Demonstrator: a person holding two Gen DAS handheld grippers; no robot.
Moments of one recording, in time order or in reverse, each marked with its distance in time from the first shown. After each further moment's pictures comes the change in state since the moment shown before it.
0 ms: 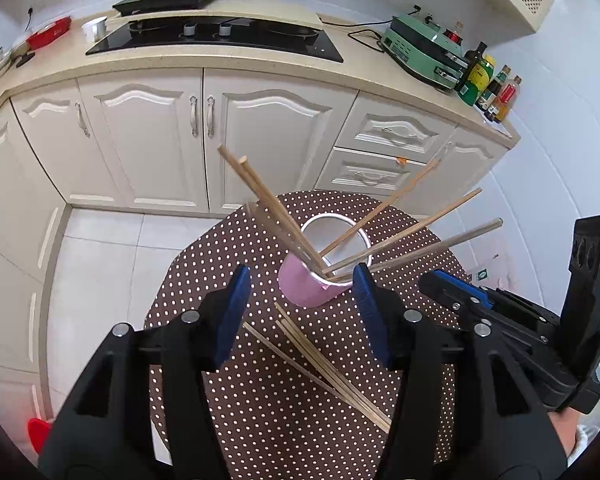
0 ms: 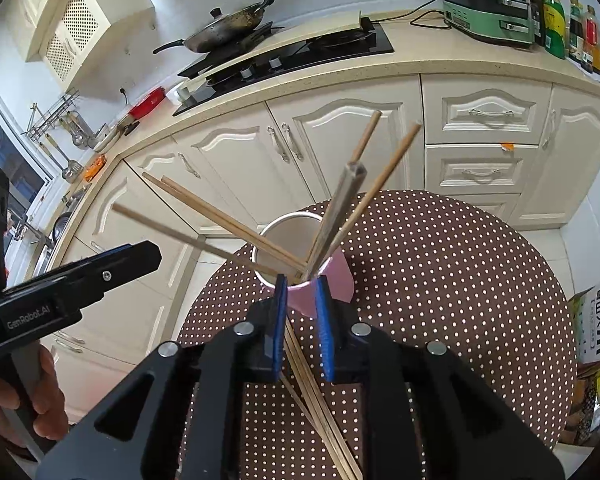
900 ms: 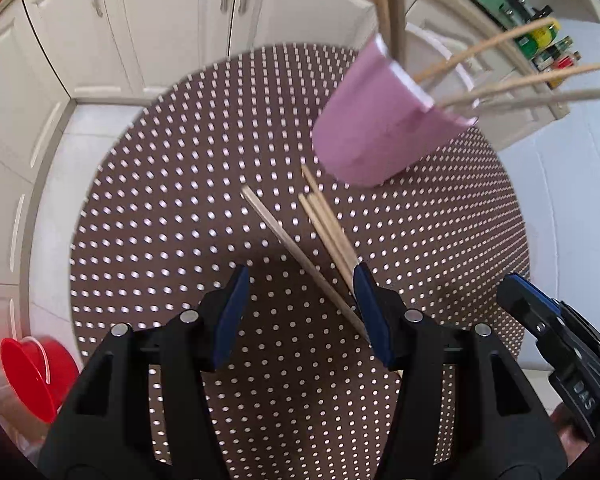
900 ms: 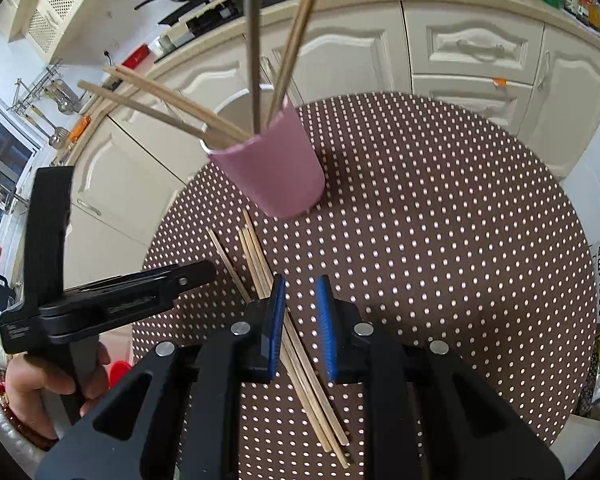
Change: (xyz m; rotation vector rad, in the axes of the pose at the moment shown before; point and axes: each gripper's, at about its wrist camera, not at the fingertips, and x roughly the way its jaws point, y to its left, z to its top) left arm 0.119 0.018 -0.098 -0.161 0.296 0.054; right arm 0.026 -0.033 -0.073 0.021 0.179 -0.021
